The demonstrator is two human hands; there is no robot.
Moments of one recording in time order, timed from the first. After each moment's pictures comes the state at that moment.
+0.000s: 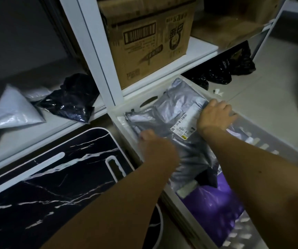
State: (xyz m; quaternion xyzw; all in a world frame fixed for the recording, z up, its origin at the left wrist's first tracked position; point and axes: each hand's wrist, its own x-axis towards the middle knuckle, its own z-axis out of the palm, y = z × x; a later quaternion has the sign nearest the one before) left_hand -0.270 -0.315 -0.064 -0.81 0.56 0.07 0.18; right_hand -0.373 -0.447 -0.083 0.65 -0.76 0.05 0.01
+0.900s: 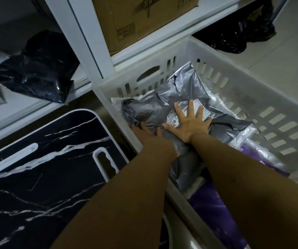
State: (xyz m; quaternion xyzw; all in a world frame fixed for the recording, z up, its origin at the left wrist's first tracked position) left_hand -0.243 -0.355 -0.137 -0.74 0.52 0.22 0.37; right_hand -0.336 -0.454 -0.232 0.79 -0.58 -0.09 -0.16
